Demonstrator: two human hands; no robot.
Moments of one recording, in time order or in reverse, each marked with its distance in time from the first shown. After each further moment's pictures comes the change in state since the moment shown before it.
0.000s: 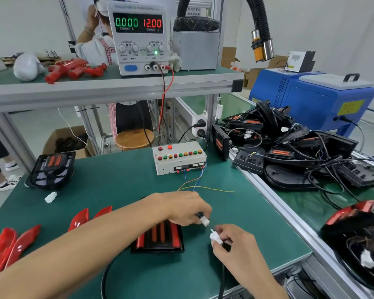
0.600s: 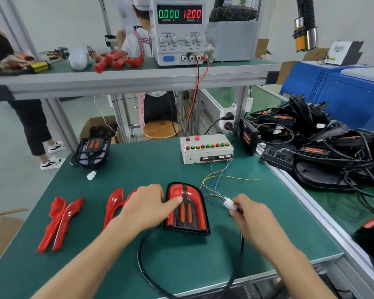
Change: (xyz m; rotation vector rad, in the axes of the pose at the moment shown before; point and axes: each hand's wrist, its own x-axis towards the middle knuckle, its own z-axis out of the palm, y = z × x) left_hand -0.144 0.010 0.036 -0.384 0.477 -0.954; right_hand 0.027 -0.045 -0.014 -0.355 -0.137 -0.171
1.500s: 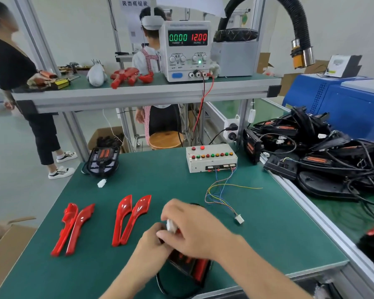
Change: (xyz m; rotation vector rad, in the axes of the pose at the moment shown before) left_hand -0.076 -0.024 0.042 -0.750 0.005 -0.088; right_hand 0.005 -0.129 0.021 0.034 -0.131 -0.674
